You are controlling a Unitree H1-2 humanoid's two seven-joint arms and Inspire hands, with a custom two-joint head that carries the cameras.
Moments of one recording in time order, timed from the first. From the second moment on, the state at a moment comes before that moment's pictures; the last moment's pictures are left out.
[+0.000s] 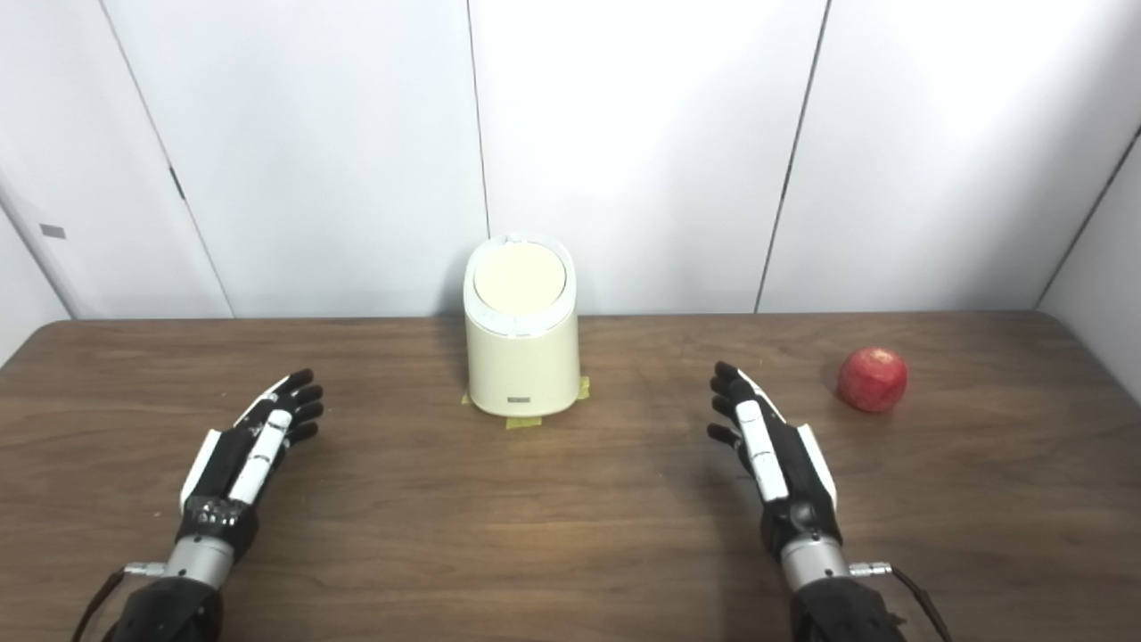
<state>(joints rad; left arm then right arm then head) -0.17 0.20 0.11 0.17 -0.05 -0.04 -0.10 -0.09 -0.07 -0.05 -0.17 -0.01 0.27 0.00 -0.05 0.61</state>
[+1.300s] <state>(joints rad) -0.17 0.19 0.15 0.16 -0.13 0.02 -0.11 -0.09 -0.06 -0.04 -0.16 -0.01 0.27 -0.01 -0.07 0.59</state>
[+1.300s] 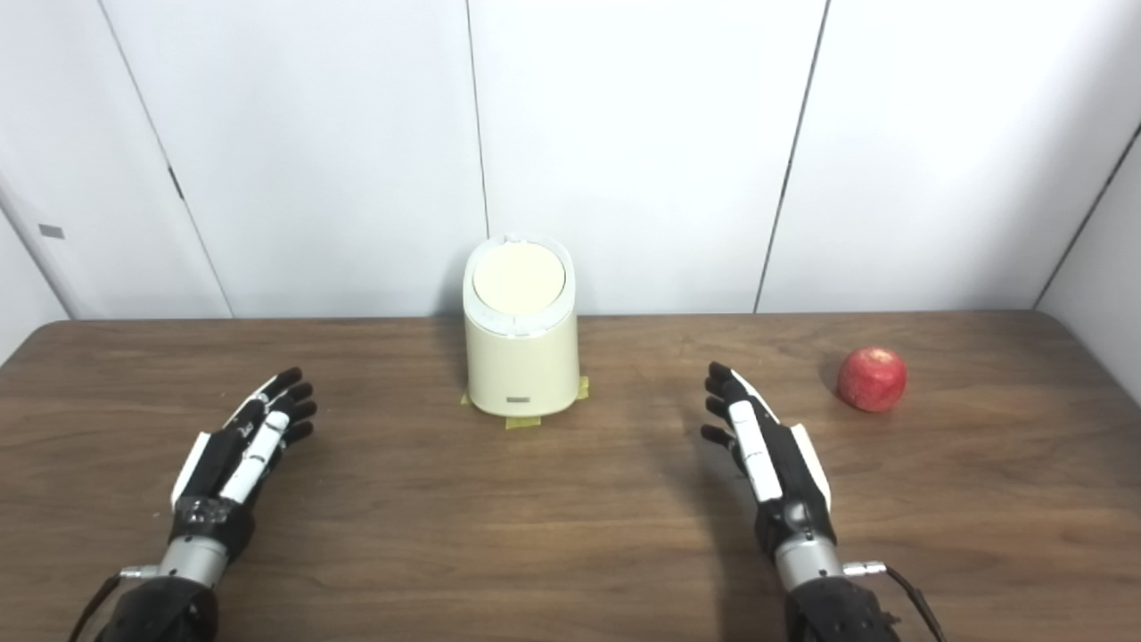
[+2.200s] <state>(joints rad) -0.74 0.32 -0.10 0.07 0.04 0.48 -0.23 -0.09 -0.05 -0.05 -0.13 -0.02 0.26 -0.01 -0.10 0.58</state>
